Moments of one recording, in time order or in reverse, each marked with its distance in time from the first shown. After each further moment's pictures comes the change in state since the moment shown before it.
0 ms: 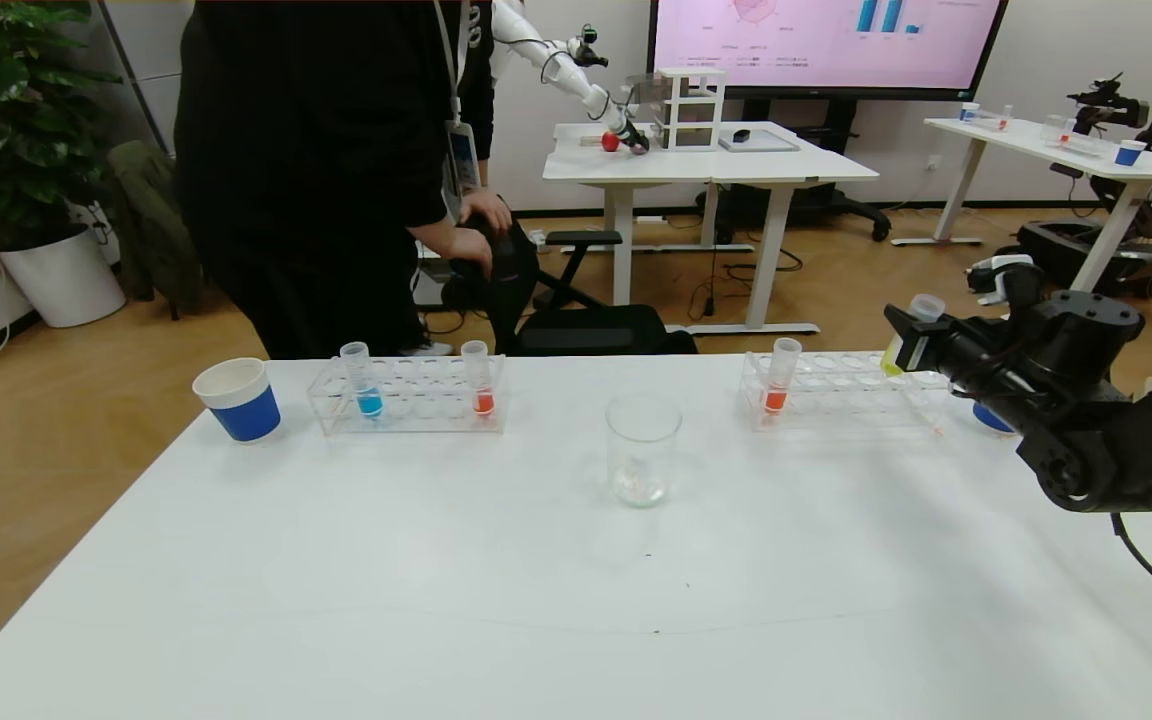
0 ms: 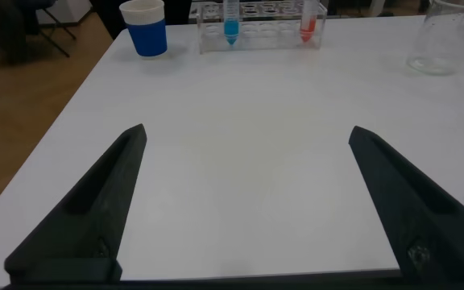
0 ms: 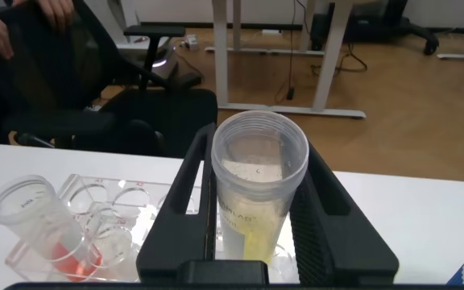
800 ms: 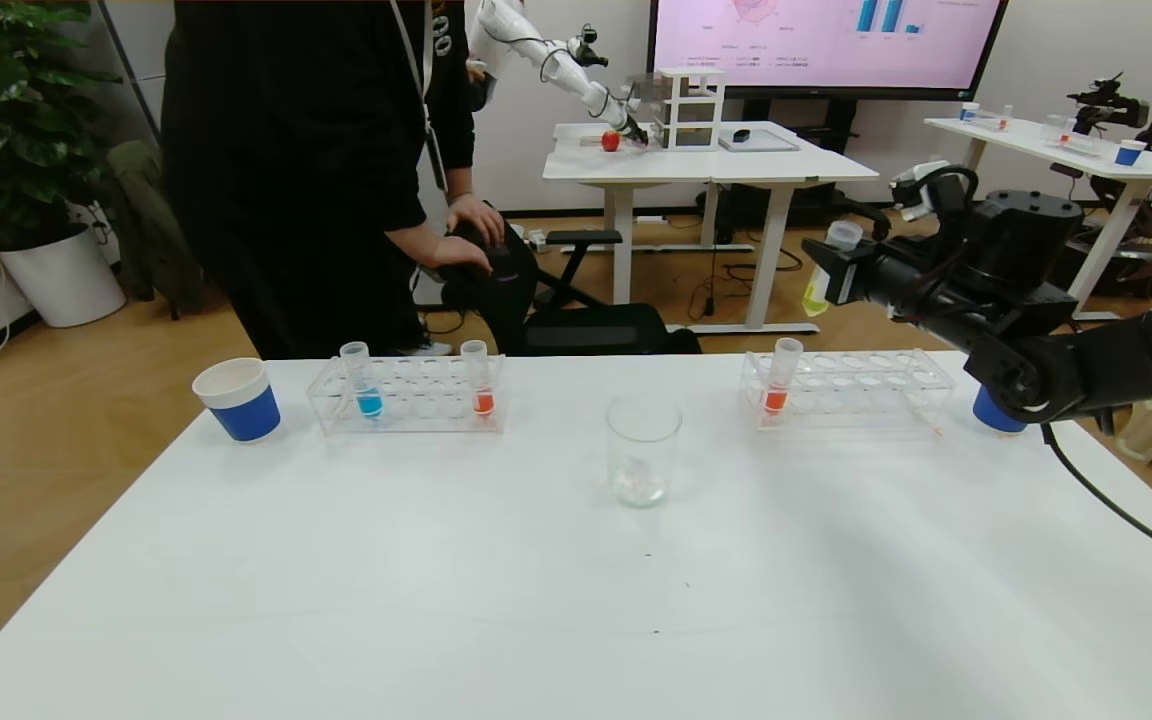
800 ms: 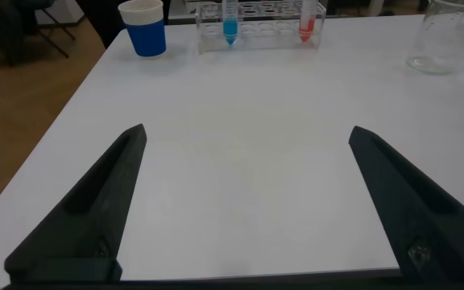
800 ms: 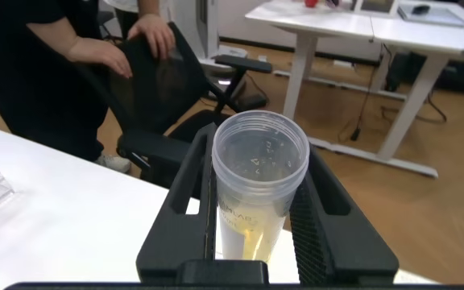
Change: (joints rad) left arm 0.000 0.000 0.000 0.000 0.000 0.000; right arm 0.185 -0.063 -0.321 0.340 0.076 -0.058
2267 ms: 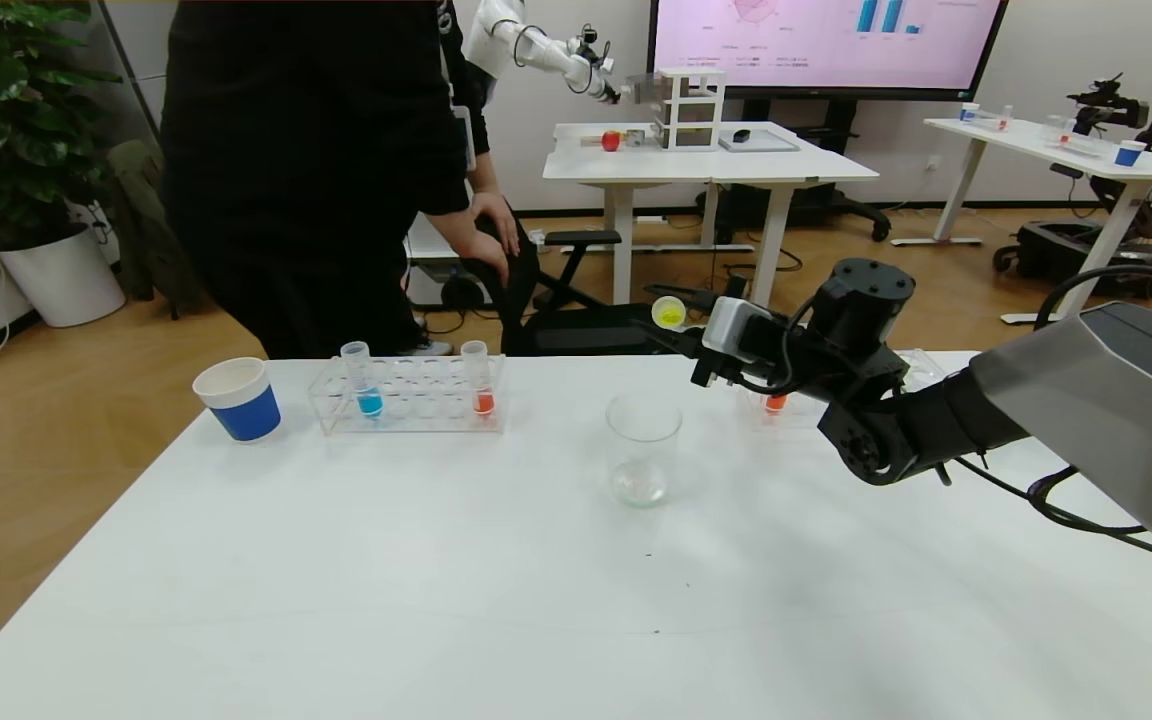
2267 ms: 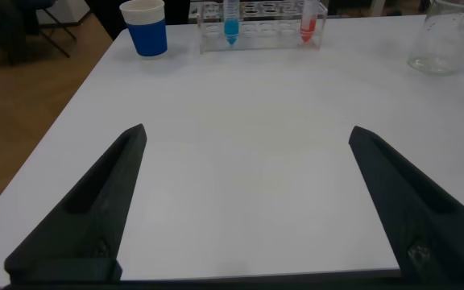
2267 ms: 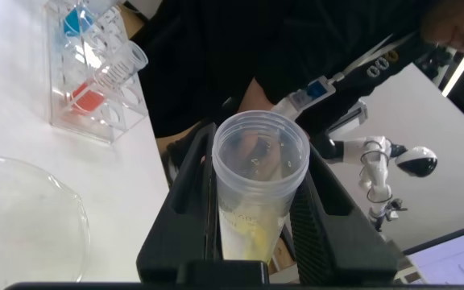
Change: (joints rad) left arm 0.000 0.000 0.000 0.000 0.000 0.000; right arm 0.232 0.195 -0.028 -0.279 0.466 -0.810
